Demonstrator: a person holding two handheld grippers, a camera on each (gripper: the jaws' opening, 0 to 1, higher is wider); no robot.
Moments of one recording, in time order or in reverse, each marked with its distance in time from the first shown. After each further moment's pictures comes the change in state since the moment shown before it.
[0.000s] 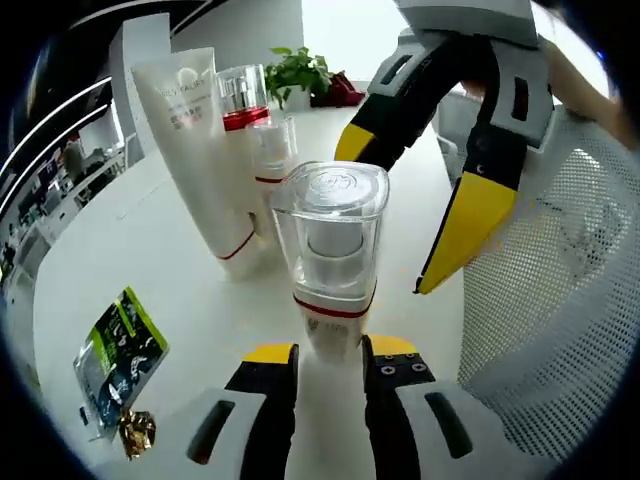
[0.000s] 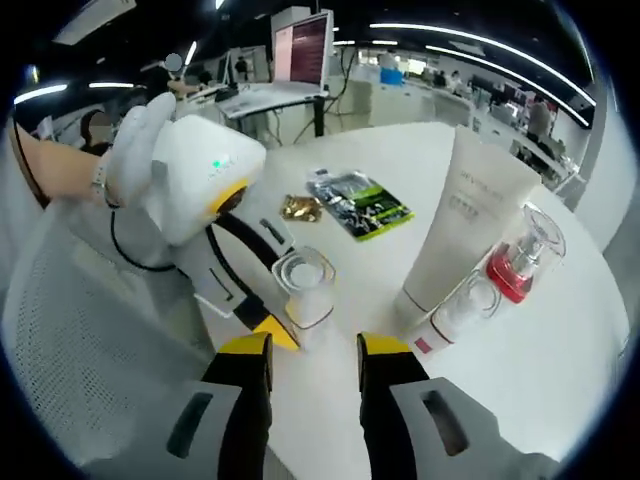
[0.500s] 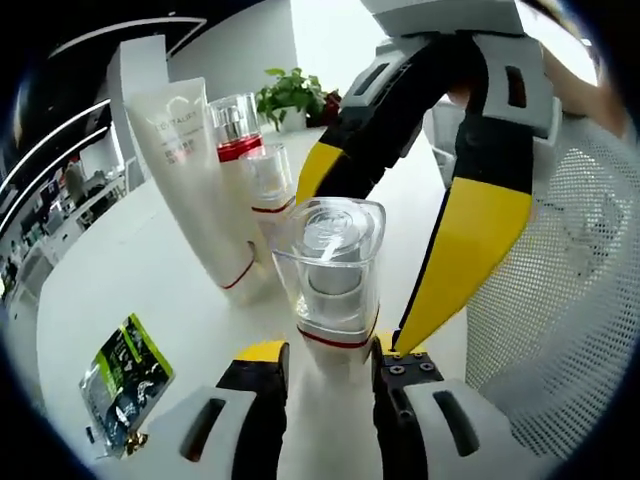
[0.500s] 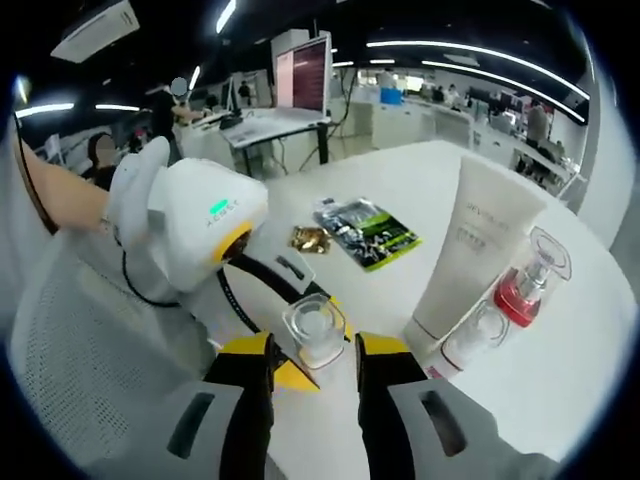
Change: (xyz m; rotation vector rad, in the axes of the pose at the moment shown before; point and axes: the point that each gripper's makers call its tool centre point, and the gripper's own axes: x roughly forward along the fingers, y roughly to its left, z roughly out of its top) left arm 0.002 -0.002 0.017 0.047 -0.085 0.012; right arm 0.001 0.005 0.026 0.049 -0.125 0.034
